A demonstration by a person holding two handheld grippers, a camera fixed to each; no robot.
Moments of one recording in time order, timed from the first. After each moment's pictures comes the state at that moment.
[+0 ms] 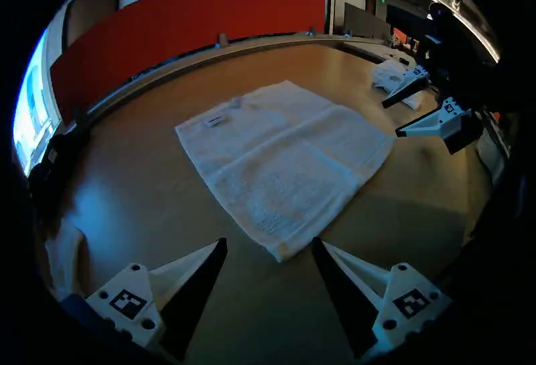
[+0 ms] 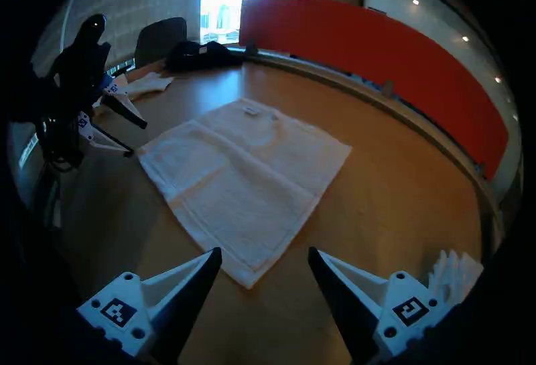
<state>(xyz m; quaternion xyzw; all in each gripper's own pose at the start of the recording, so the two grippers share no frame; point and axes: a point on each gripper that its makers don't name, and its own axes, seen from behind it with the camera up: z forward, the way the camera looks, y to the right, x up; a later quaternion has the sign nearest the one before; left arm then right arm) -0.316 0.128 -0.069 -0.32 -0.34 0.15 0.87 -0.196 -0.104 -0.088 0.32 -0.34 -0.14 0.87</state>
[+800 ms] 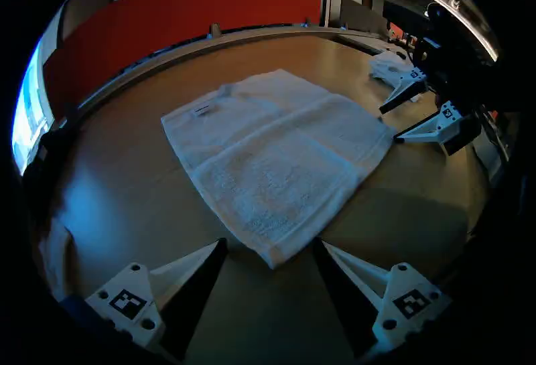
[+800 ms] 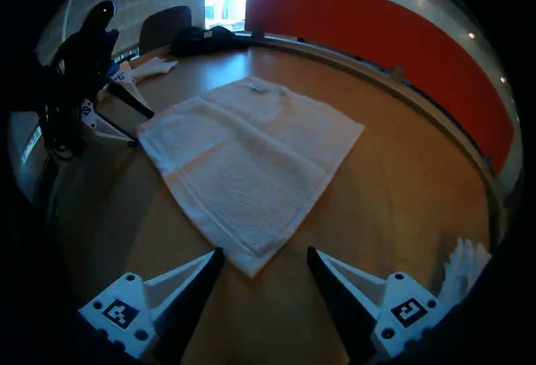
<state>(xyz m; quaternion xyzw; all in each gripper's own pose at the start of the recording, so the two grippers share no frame) -0.340 0.142 -0.066 -0.33 -0.36 0.16 0.86 -0.226 -0.102 -0.096 0.33 -0.36 -0.15 0.86</state>
